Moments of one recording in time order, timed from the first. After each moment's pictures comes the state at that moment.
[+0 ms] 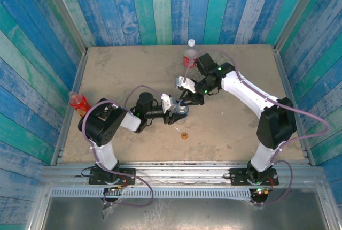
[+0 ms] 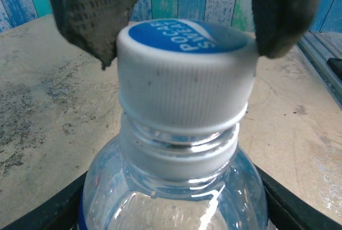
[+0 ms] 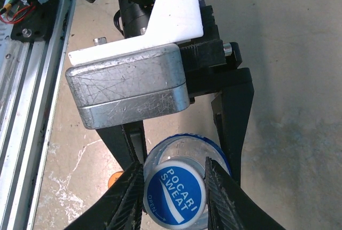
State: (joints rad) left arm -0.54 1.80 0.53 1.02 0.82 0.19; right arm 0.56 1.75 1.50 -0.93 -0.70 -0.83
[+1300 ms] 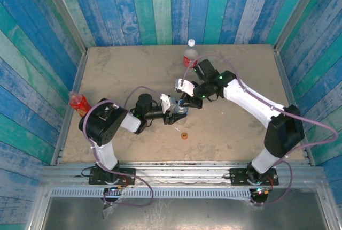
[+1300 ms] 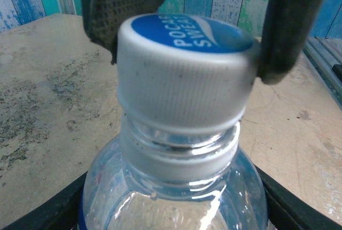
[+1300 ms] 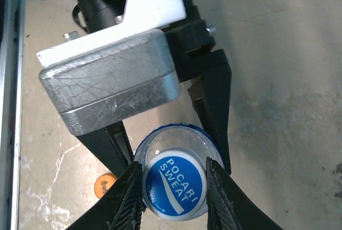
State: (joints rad) left arm -0.54 1.81 0.51 1.09 0.79 0.13; right arm 0.64 1.63 1.34 -0.75 -0.48 -0.59
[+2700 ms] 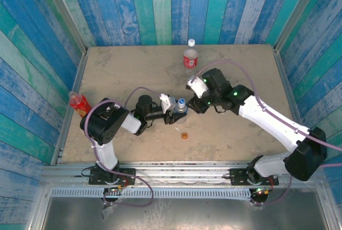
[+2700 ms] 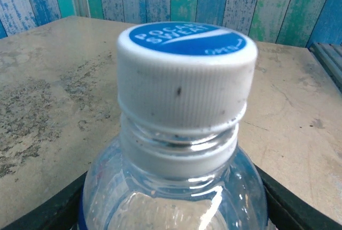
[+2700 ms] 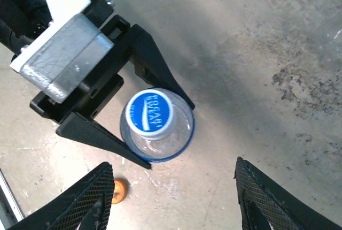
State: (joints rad) left arm -0.55 1.82 0.49 1.14 0.74 0.11; right arm 0.69 1.36 1.17 -0.65 -0.18 -0.17
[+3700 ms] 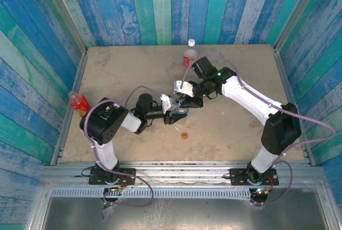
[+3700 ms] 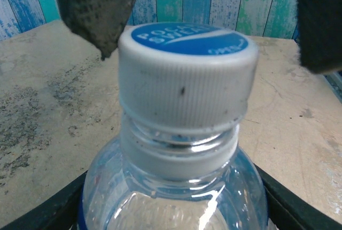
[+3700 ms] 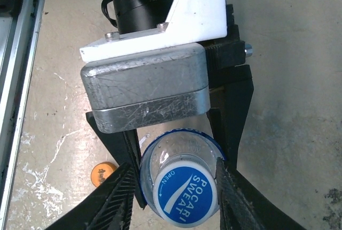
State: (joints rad) left arm -0.54 1.82 0.51 1.09 0.81 0.17; right arm 0.63 1.68 1.44 -0.87 -0.54 -0.82
